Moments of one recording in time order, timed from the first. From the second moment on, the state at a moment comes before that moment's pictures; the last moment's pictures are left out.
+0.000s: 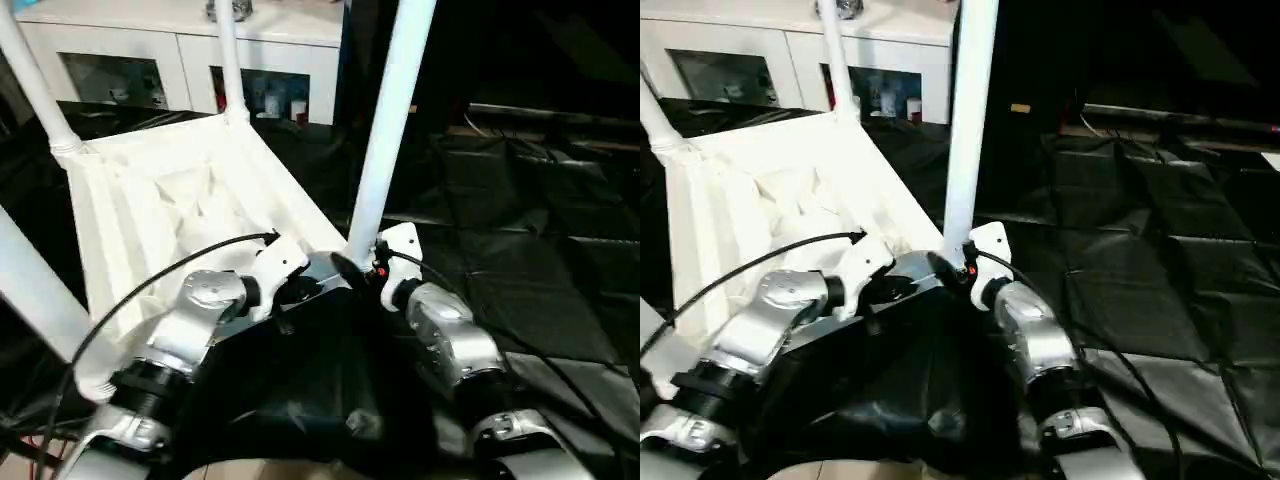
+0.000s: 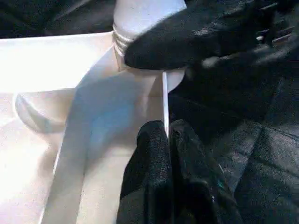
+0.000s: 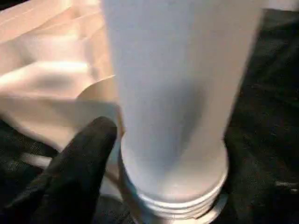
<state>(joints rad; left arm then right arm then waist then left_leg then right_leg) -0.46 0.31 -0.25 0.33 0.06 0.30 -0.92 -0.50 -0.07 0.09 0.66 0.10 0.06 0.63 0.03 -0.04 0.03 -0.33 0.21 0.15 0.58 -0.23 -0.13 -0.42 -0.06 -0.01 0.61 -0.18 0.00</state>
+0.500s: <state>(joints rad) -0.43 0.47 -0.29 0.30 -0.02 0.22 -1.21 -0.49 -0.29 0.21 0.53 0.15 0.18 1.12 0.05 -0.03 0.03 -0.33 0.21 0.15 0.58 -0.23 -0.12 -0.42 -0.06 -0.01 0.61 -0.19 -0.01</state>
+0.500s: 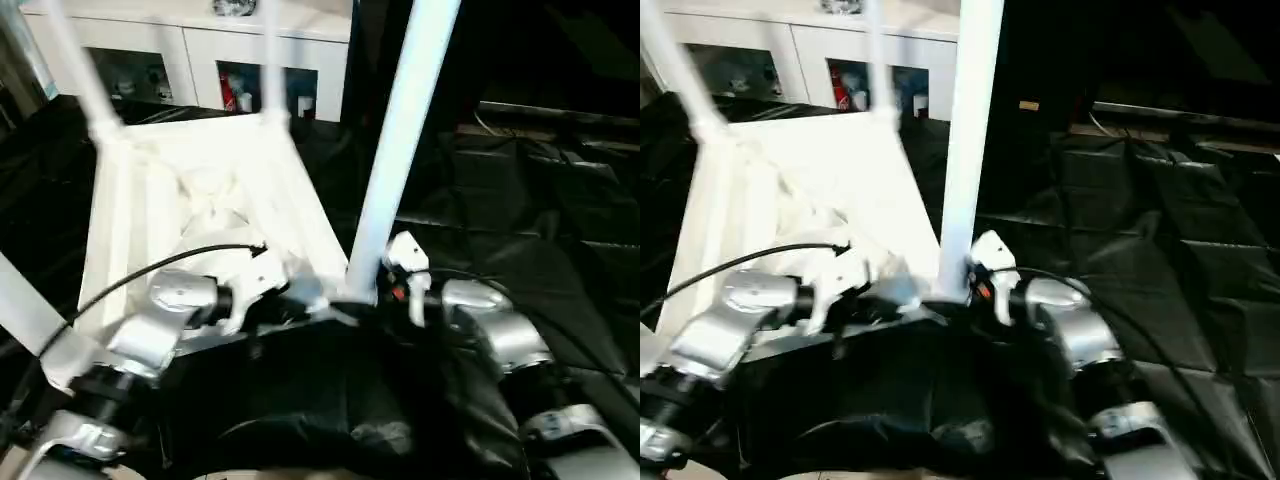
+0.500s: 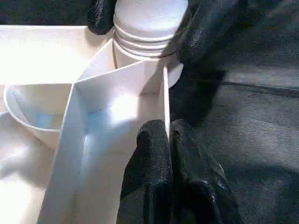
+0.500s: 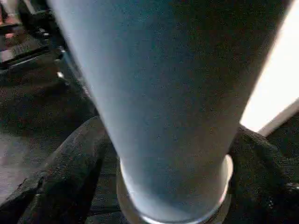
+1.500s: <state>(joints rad) -0.47 0.30 -0.25 0.39 0.05 0.26 -0.90 -0.48 -0.02 0.04 0.64 0.12 0.11 0.52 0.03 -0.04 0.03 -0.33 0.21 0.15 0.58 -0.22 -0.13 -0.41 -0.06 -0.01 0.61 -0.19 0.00</state>
